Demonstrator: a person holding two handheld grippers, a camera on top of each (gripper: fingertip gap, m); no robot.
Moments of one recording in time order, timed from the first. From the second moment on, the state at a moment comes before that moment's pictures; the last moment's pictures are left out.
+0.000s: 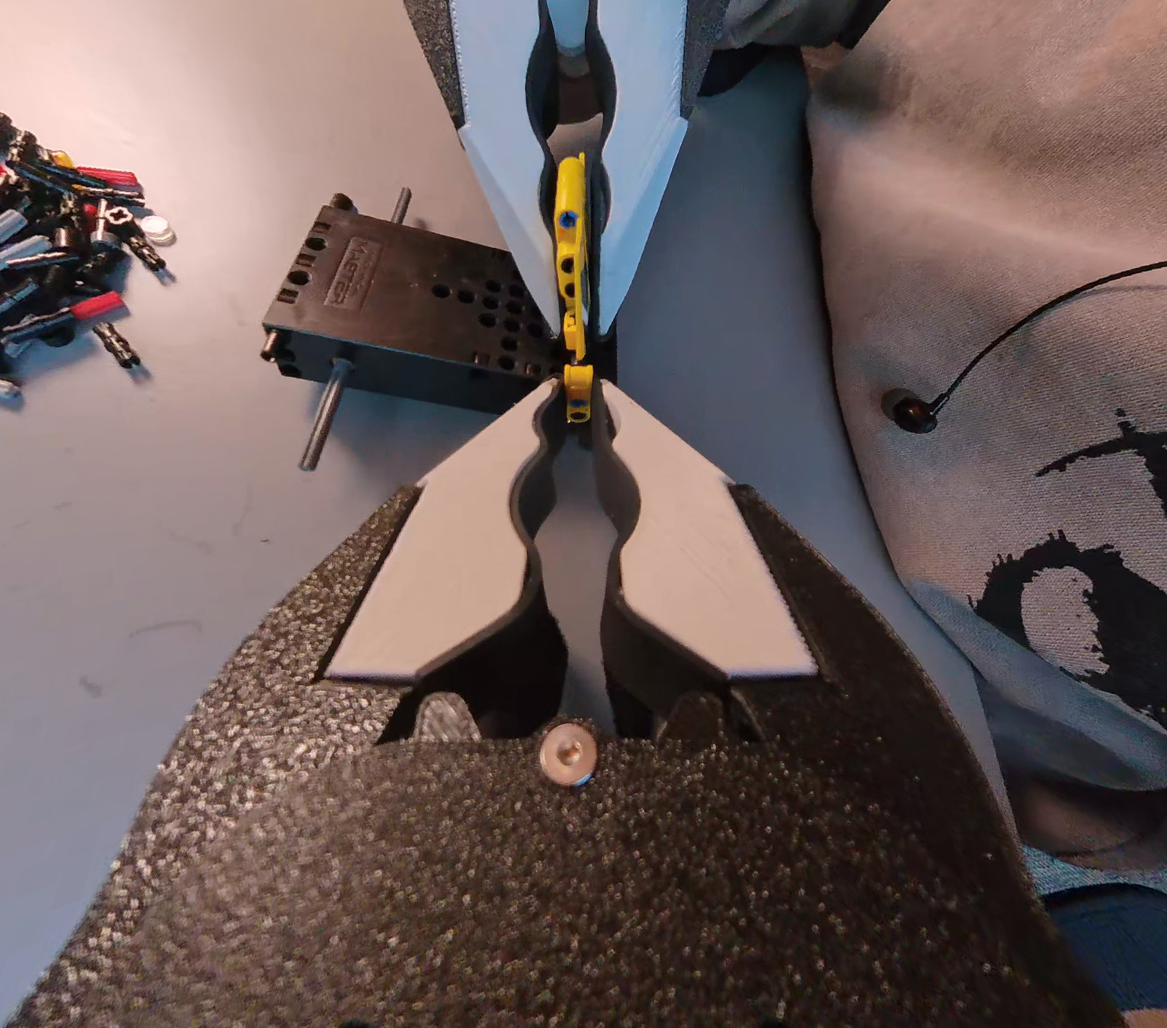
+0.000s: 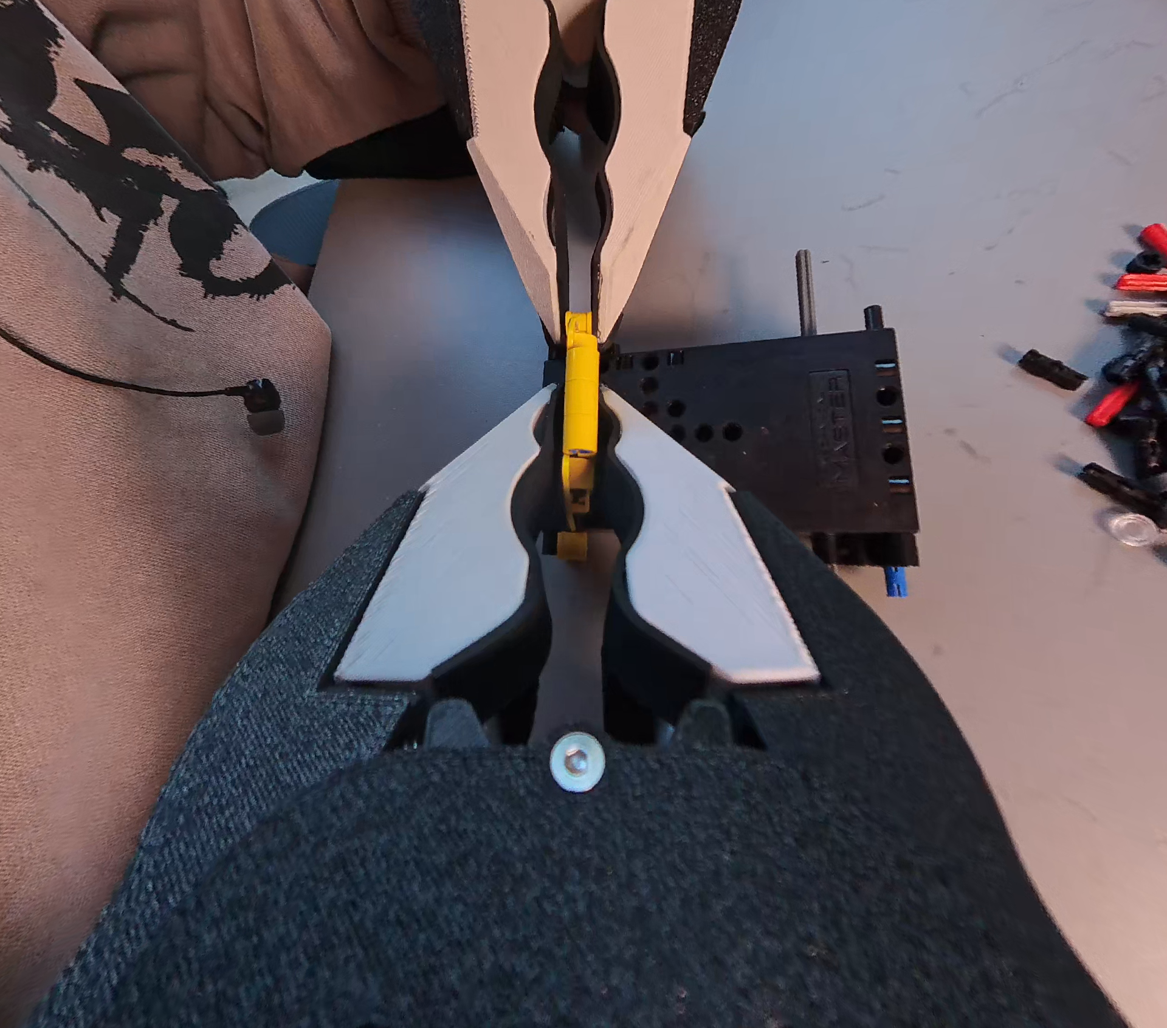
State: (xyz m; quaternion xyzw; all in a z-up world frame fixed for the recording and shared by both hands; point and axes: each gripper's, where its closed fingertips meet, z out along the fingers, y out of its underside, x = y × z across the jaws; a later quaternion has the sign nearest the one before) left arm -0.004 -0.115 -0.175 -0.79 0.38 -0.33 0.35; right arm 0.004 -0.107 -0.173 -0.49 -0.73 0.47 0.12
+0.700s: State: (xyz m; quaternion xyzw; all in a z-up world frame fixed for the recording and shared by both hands) left arm -0.028 -0.119 -0.176 -0.79 0.37 -0.30 0.38; right arm 0.036 -0.055 -0.196 -0.51 -0.78 0.33 0.17
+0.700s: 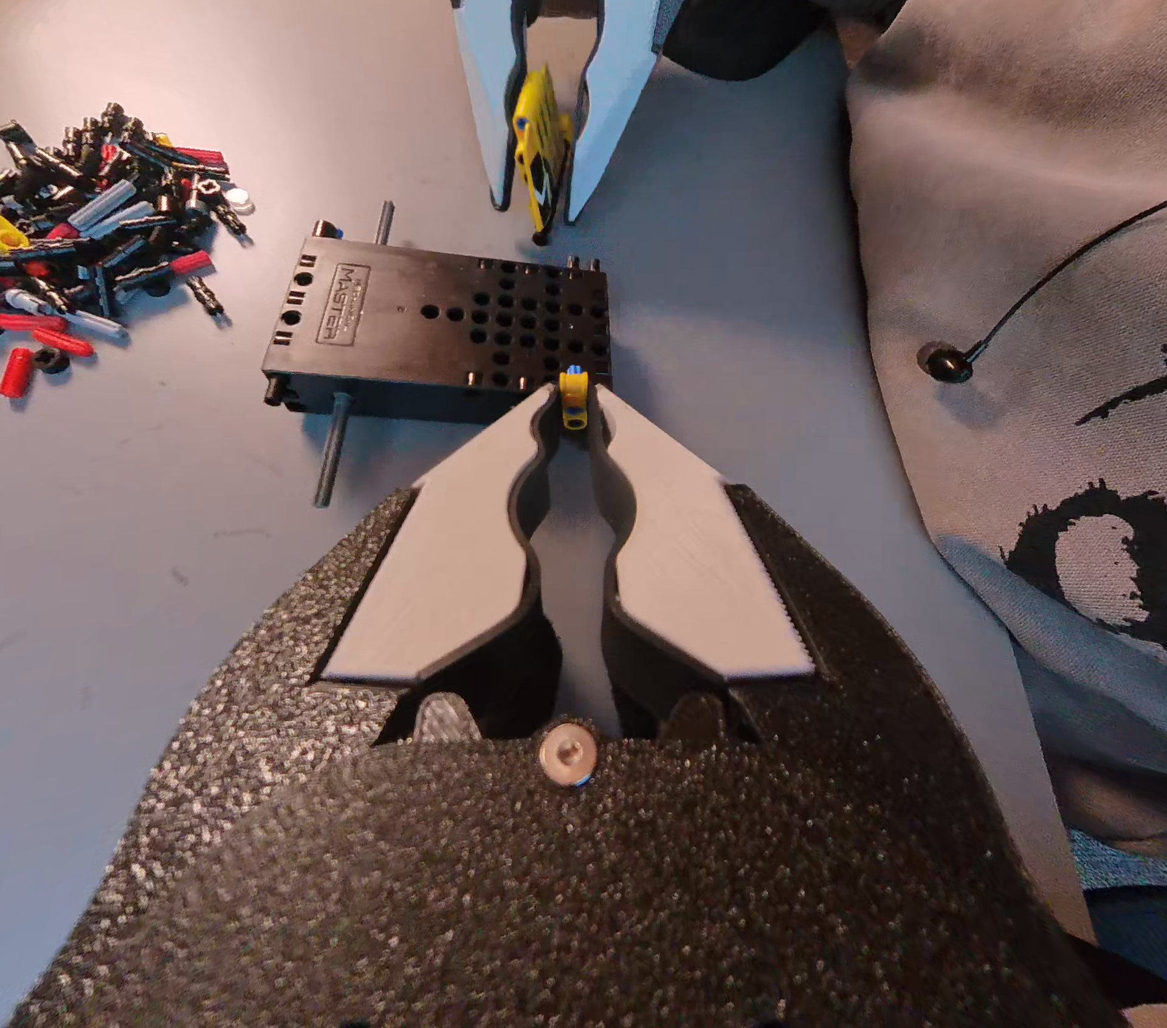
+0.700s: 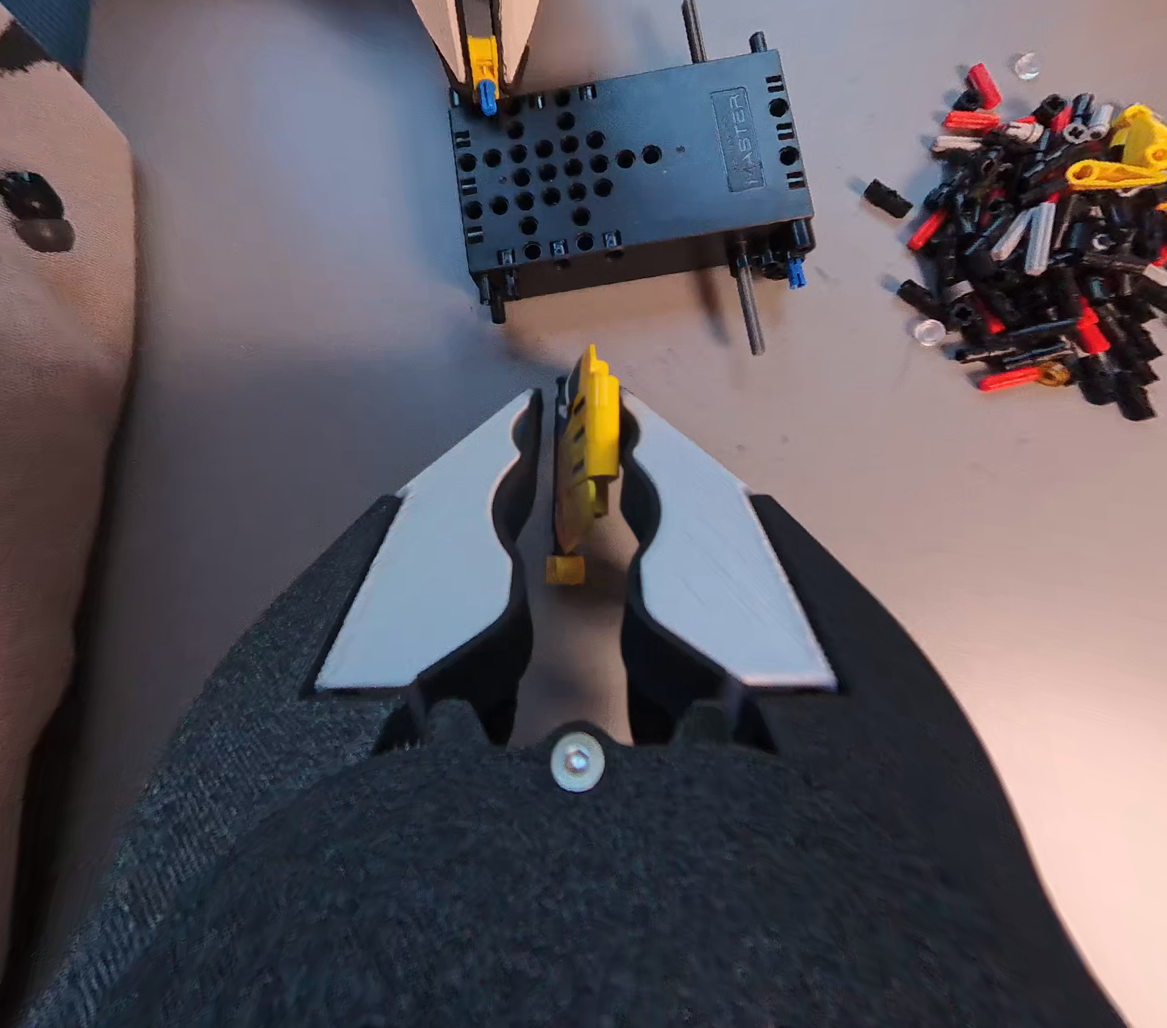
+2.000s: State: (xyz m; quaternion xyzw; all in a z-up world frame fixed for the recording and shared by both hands) left arm -0.012 -0.076 -0.119 -0.74 0.11 -0.52 0.41; right arm -0.024 -0.075 -0.144 -0.24 -0.82 0.20 0.48
